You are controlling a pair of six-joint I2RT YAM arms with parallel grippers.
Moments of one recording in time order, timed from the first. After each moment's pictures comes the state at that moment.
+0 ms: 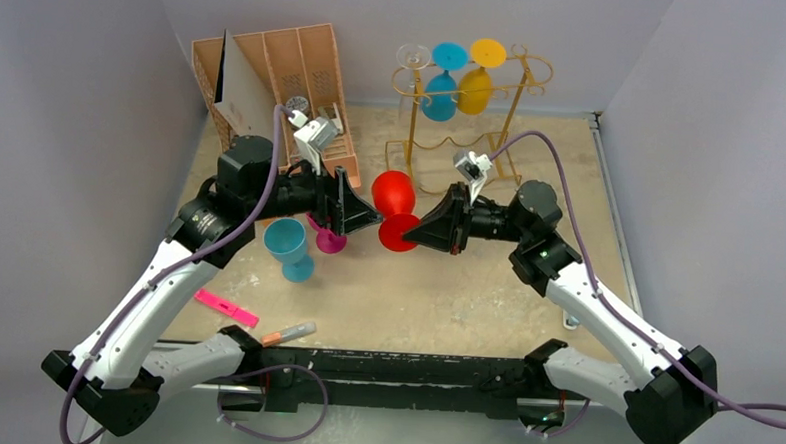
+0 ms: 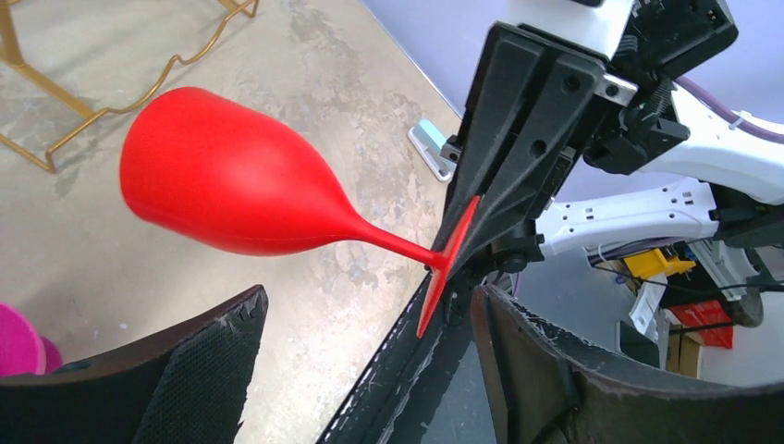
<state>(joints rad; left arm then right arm) -0.55 1.02 1.24 -0.52 0.56 -0.43 0.57 1.06 0.82 0.31 -0.94 0.62</state>
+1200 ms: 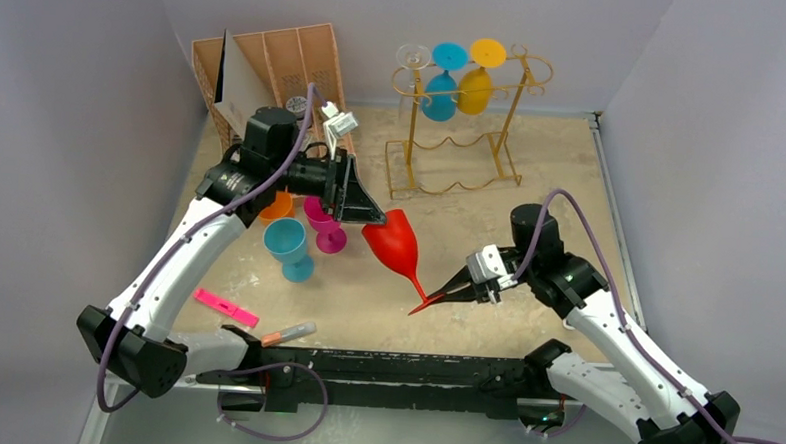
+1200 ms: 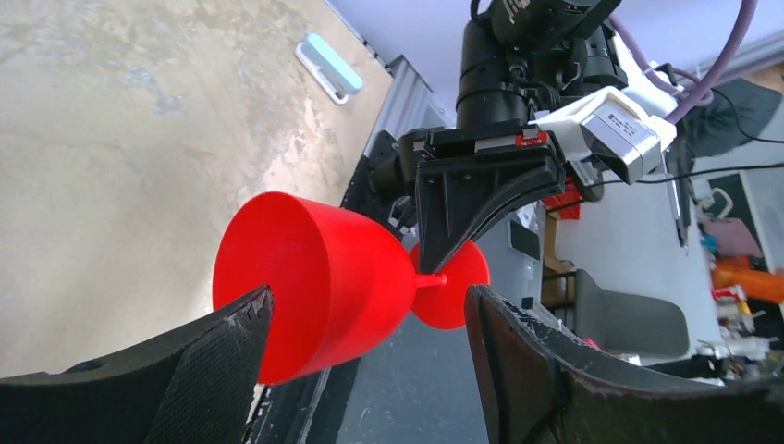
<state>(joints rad) -0.43 1.23 1.35 -0.59 0.98 -0.40 0.57 0.85 0.79 -0.49 -1.32 -0.74</state>
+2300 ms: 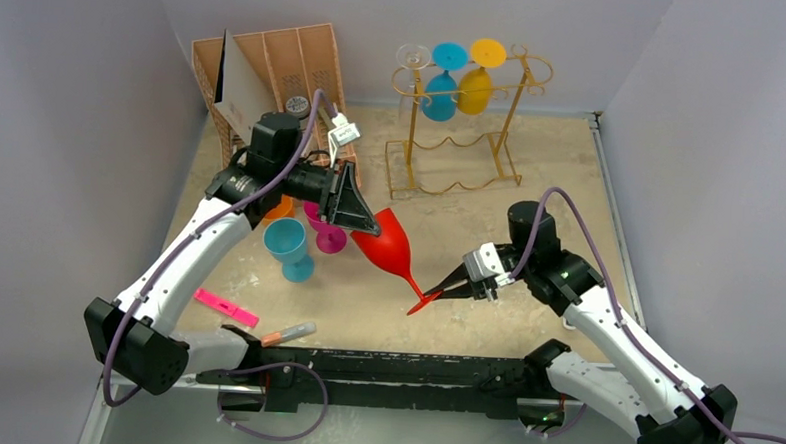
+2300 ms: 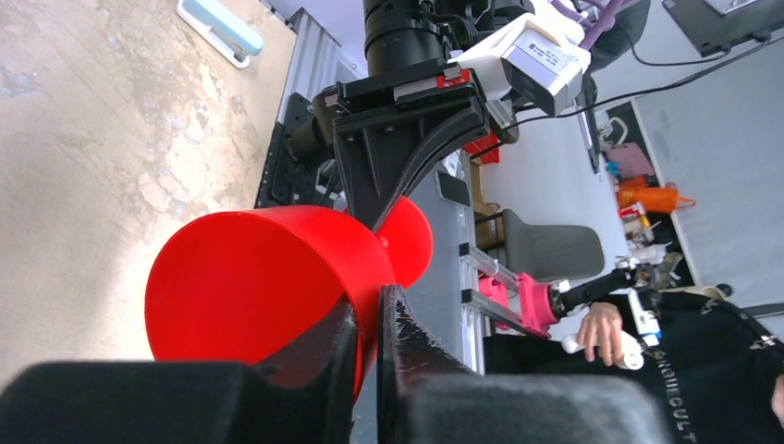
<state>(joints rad) -0.43 1.25 1.25 -0.47 1.26 -0.44 0.57 0.88 0.79 -0.42 -1.32 -0.73</state>
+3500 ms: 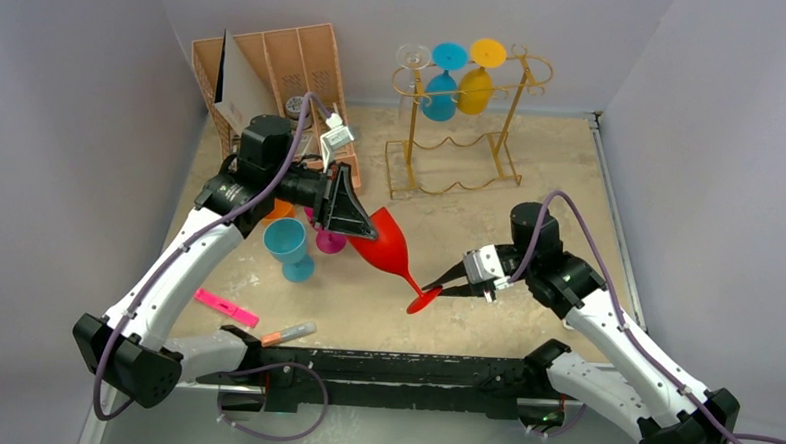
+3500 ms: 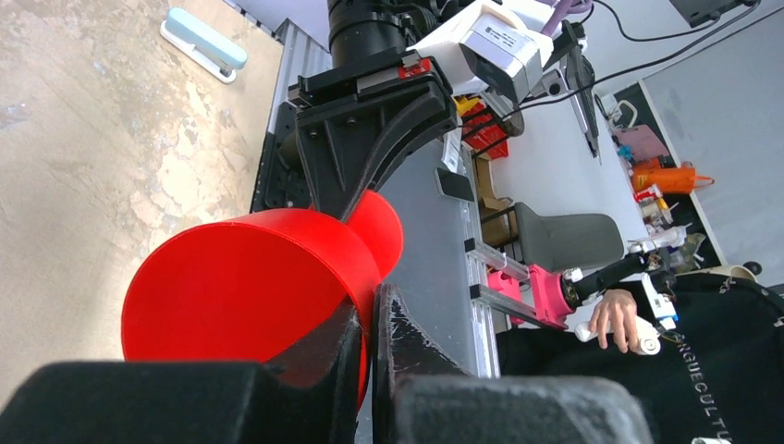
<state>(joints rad) -0.44 1.19 1.24 -0.45 1.27 -0.43 0.58 0.86 0.78 -0.38 -1.27 -0.74</state>
